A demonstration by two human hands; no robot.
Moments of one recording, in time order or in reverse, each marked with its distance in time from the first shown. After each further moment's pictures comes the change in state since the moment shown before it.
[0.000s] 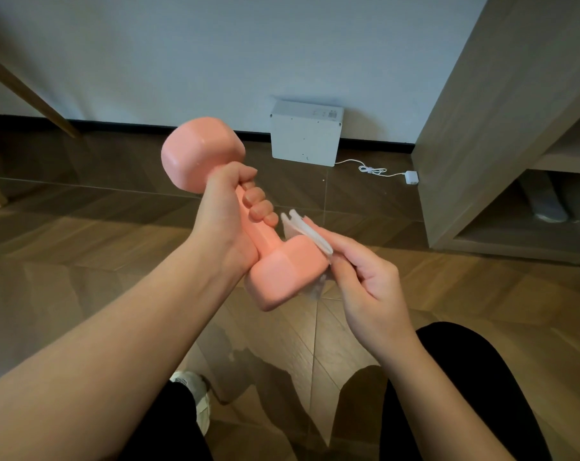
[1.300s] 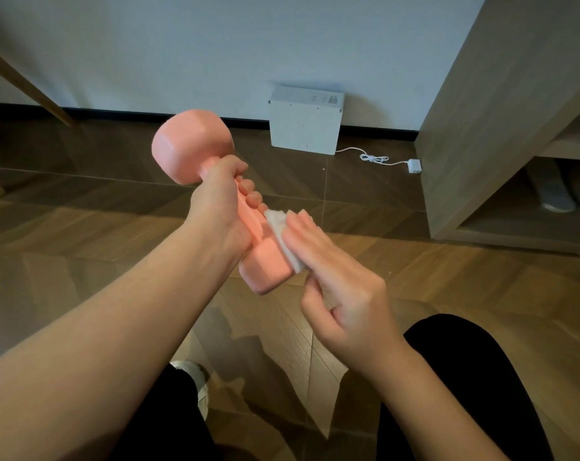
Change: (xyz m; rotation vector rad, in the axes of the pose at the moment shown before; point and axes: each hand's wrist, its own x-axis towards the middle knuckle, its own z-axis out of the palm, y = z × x) left_hand 0.018 -0.008 0.000 0.118 0.213 -0.014; right_hand -0.006 0.016 0.005 -0.348 -0.074 -0.412
